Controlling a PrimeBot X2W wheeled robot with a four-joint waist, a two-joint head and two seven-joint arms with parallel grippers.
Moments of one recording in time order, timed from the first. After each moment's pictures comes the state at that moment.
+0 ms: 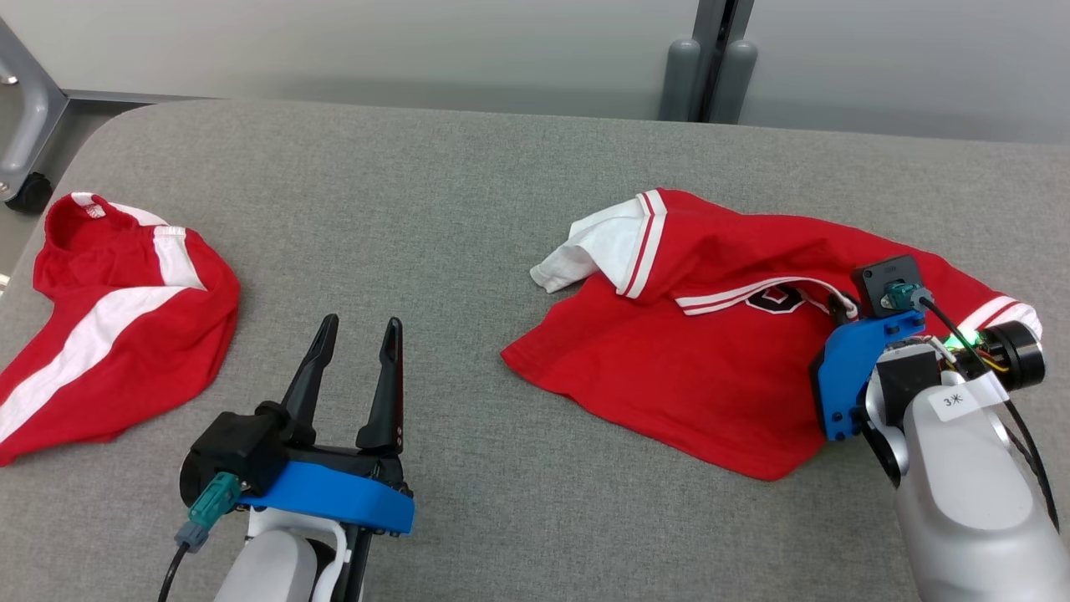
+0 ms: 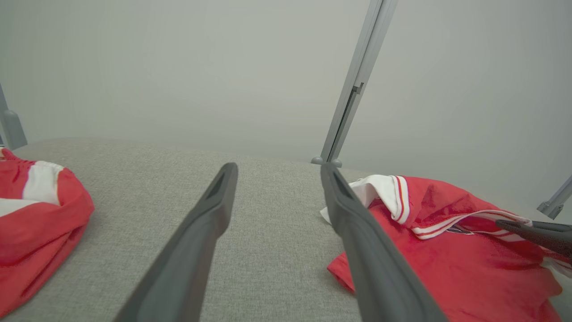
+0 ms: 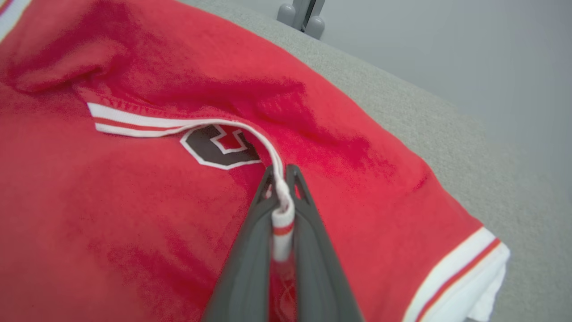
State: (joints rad) left arm -0.20 0.13 -0.27 0.24 -0.40 -0.10 -0.26; right arm -0.57 -0.11 -0.06 0.69 -0.23 0.13 0.20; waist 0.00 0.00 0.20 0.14
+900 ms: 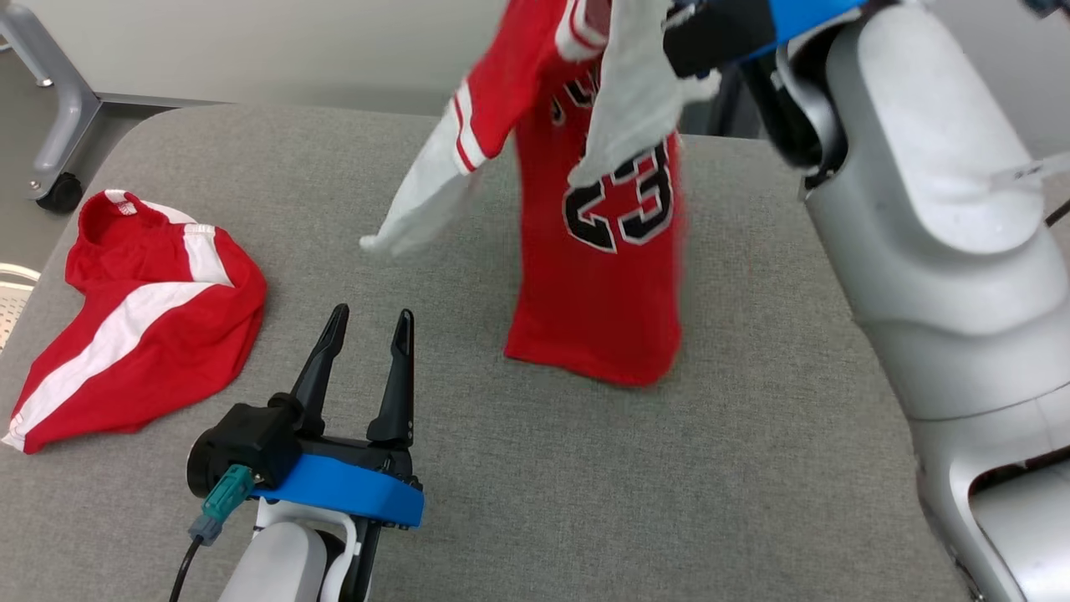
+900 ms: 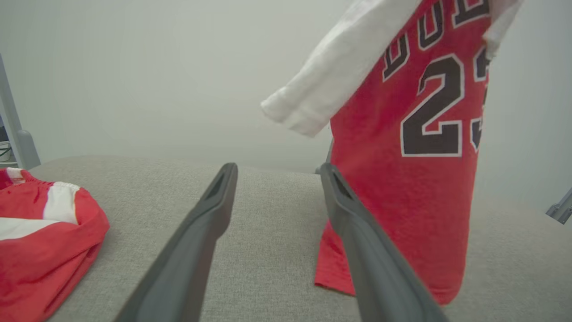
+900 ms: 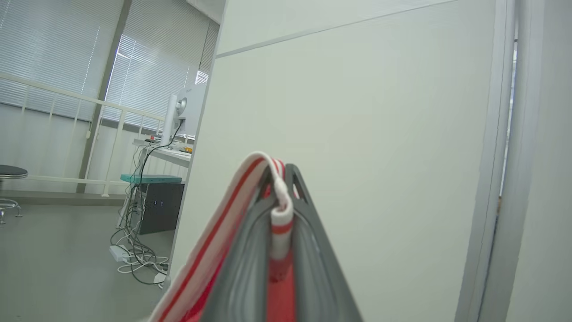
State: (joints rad) left arm -0.22 0.11 -0.27 0.25 -0.36 -0.11 -0.26; right arm -1.19 -0.05 0.35 0.56 0.22 0.13 -0.24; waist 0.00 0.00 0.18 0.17
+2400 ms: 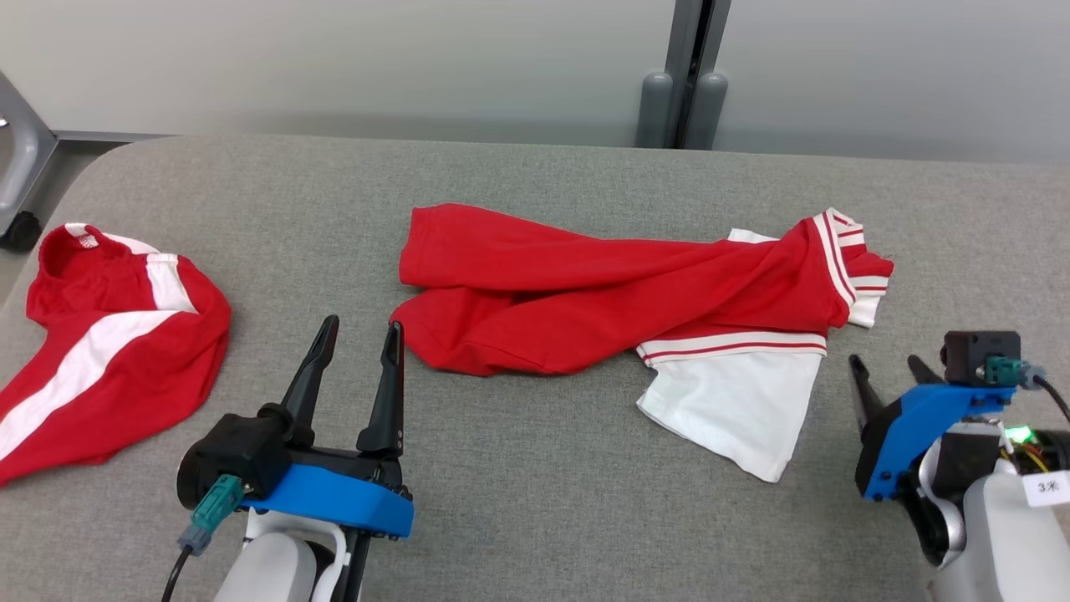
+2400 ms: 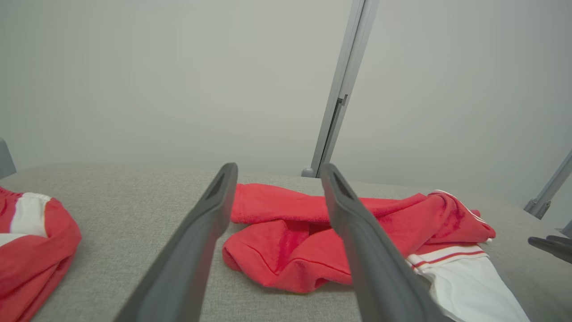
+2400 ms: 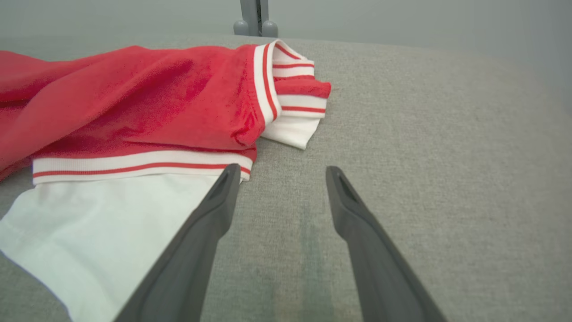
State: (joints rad) left arm -0.20 0.14 -0.28 0.24 -0.38 -0.10 -0.26; right arm -0.38 -0.08 -0.22 0.49 -0.02 0.13 0.23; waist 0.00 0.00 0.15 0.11
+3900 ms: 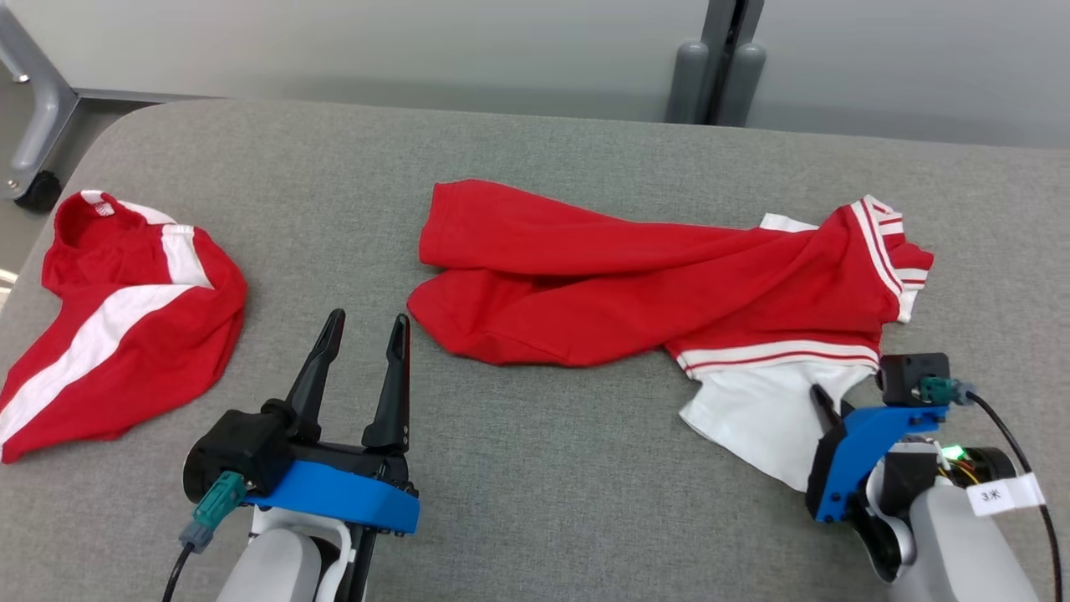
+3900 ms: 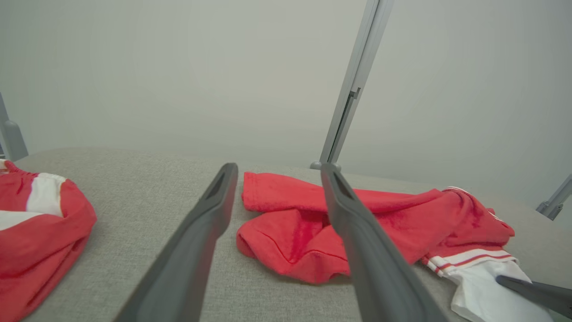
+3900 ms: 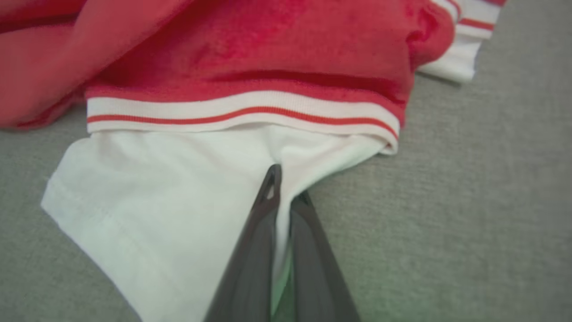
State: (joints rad) left arm -0.20 0.13 -0.28 0.23 -0.39 -0.11 -0.26; right arm -0.39 -0.05 -0.10 0.62 0.07 0.13 0.19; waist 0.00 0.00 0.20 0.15
